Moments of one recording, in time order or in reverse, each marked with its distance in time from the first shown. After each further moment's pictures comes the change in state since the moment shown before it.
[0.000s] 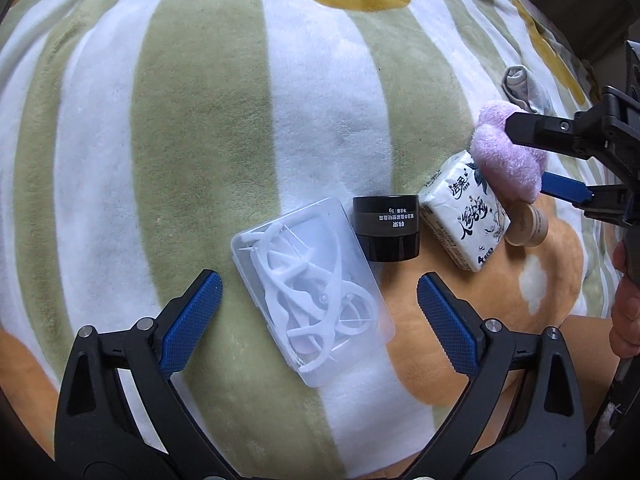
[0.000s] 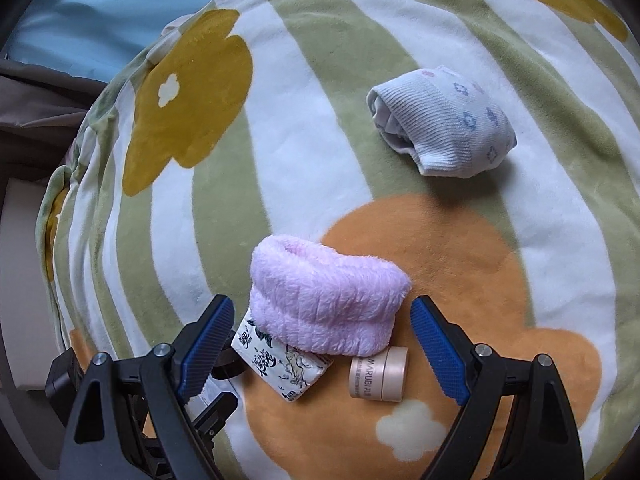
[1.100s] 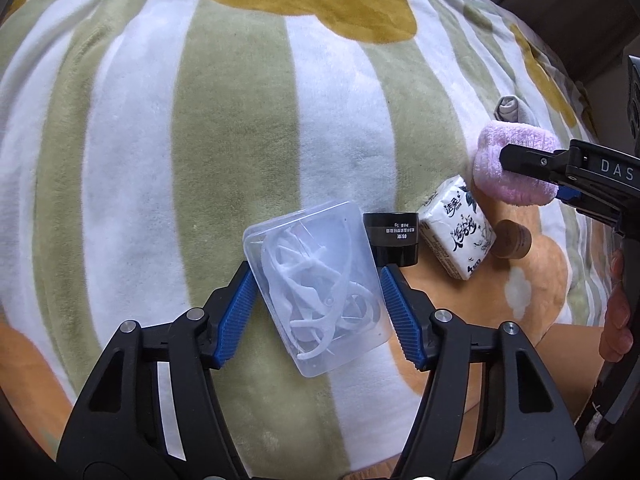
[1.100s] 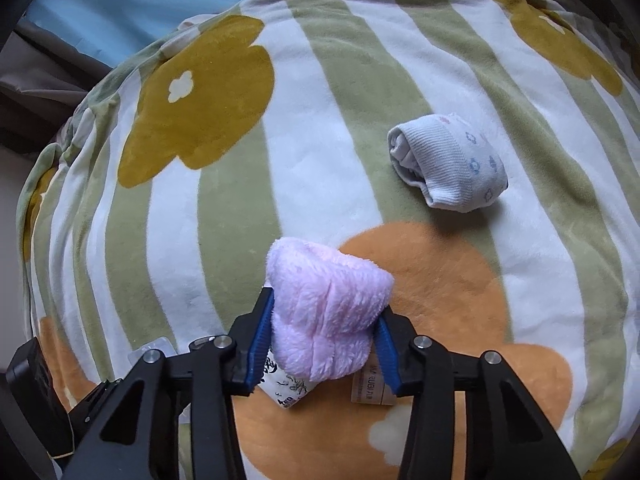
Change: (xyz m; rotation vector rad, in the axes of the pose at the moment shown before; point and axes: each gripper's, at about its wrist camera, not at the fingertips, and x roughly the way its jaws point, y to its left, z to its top) left arm -0.021 0.012 0.006 -0.037 -0.062 -0.034; right arm -0.013 0.028 -0.007 -0.107 -0.091 -0.128
